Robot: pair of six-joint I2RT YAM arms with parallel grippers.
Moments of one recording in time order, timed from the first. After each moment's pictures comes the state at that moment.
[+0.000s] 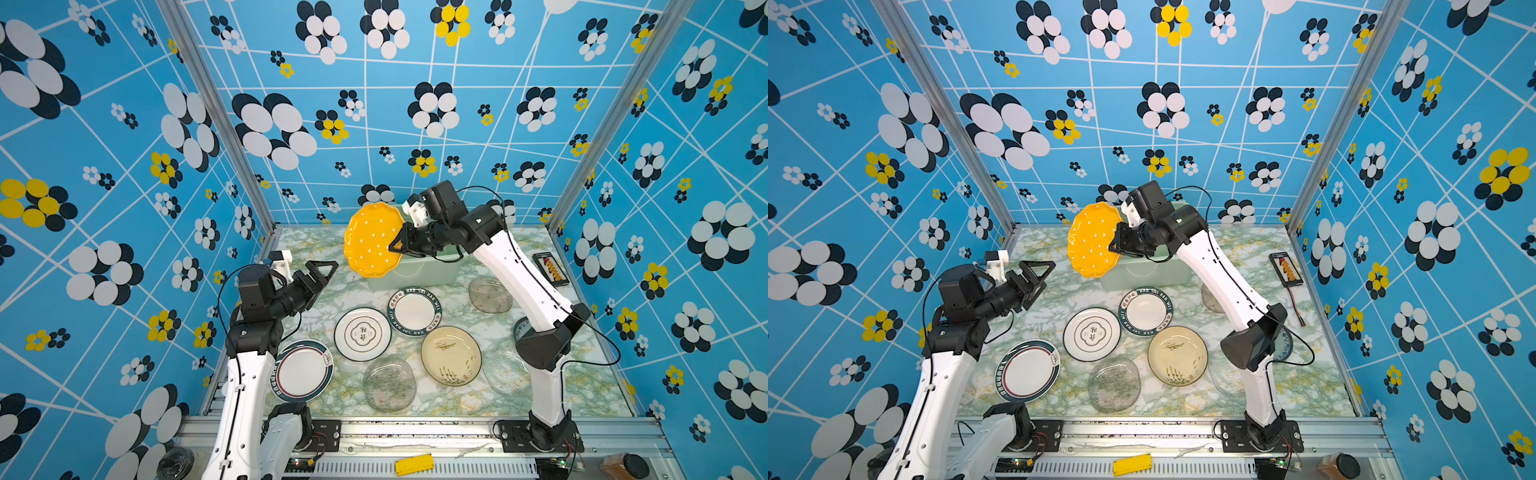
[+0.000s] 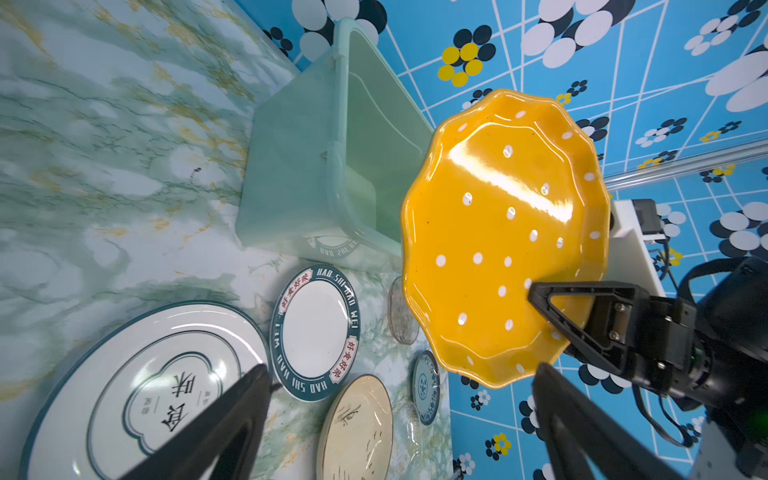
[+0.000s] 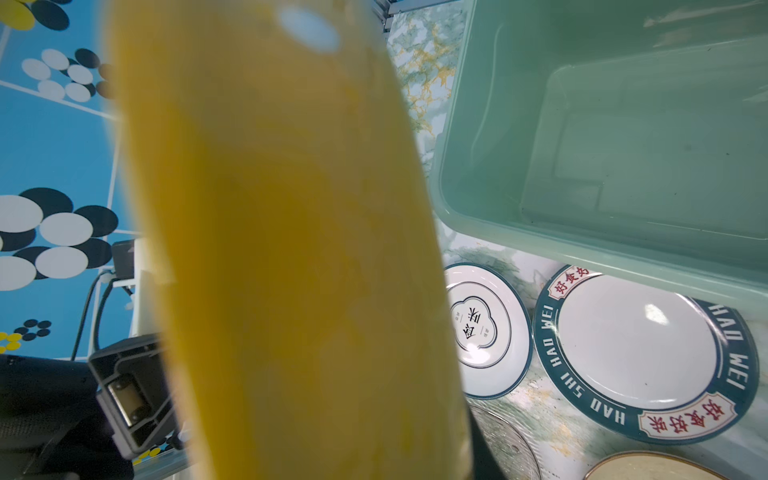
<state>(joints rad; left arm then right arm) 0.12 0.89 0.89 -0.37 0.73 -0.91 0.67 2.02 2.40 -1.14 -0.35 0.61</state>
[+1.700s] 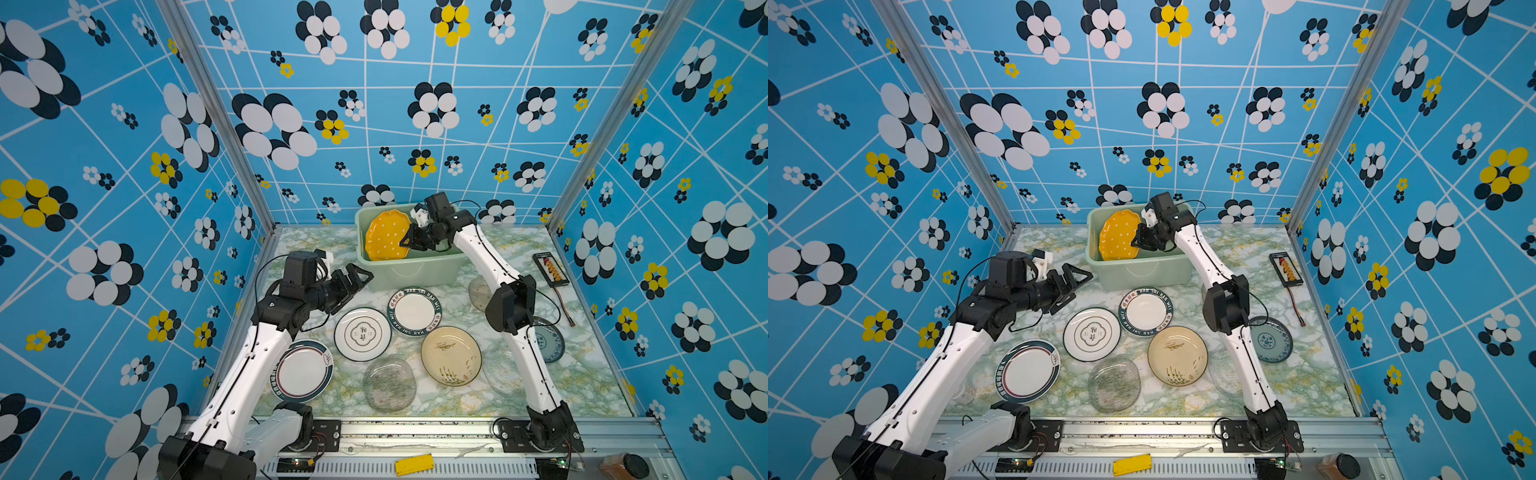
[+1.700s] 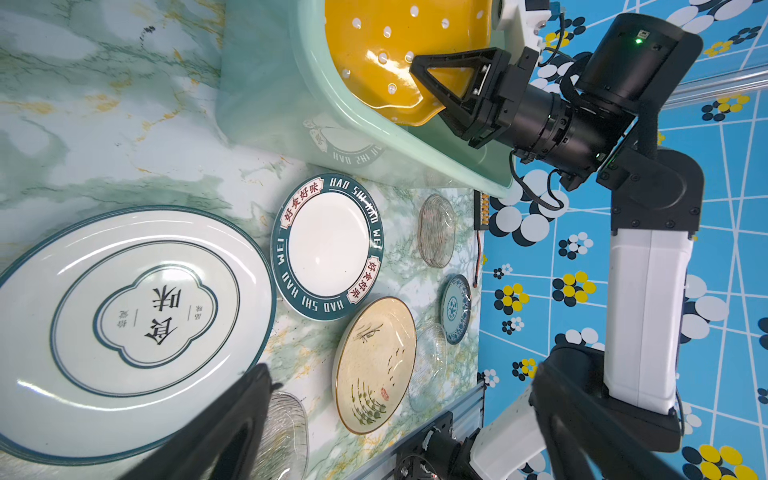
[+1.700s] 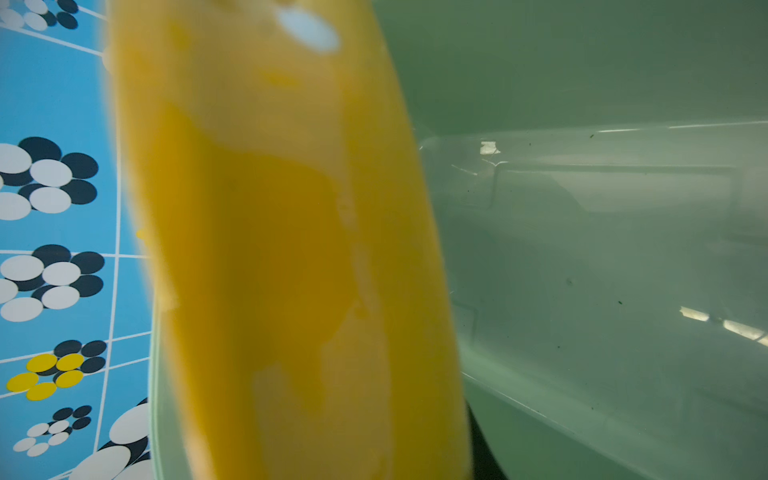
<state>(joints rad) -0.21 1.07 1.03 -0.60 0.53 -0.87 0.46 2.52 2.59 -0.96 -0.48 0.46</state>
